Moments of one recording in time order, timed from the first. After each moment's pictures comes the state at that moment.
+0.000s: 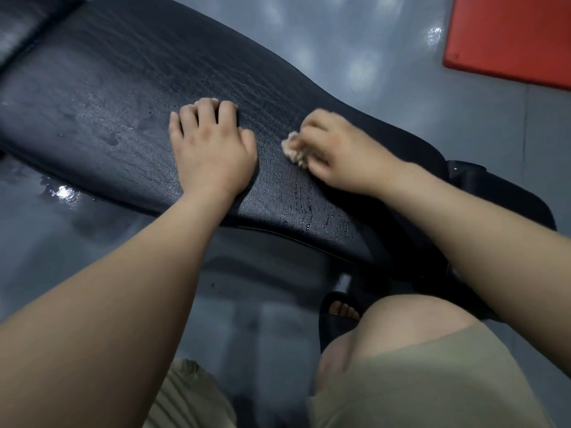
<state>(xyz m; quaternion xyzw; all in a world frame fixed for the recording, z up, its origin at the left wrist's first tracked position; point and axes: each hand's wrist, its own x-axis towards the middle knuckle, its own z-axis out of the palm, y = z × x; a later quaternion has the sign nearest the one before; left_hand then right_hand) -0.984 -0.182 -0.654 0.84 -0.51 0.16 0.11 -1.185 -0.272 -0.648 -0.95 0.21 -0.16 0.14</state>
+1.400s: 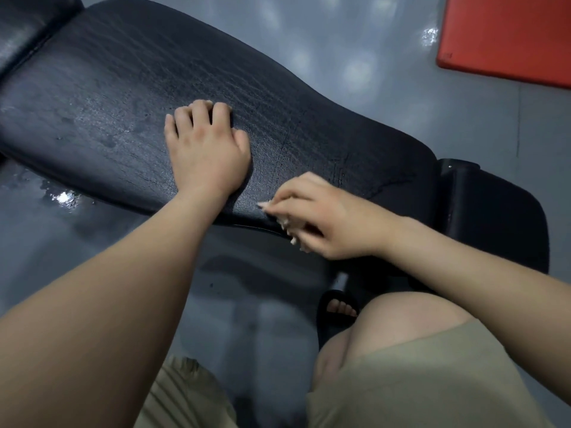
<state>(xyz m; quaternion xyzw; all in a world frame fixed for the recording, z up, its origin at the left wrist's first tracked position) -0.985 -0.182 -0.651 0.84 -0.51 0.14 0.10 -1.215 -0.199 -0.655 -0.96 0.08 -0.16 0.22</state>
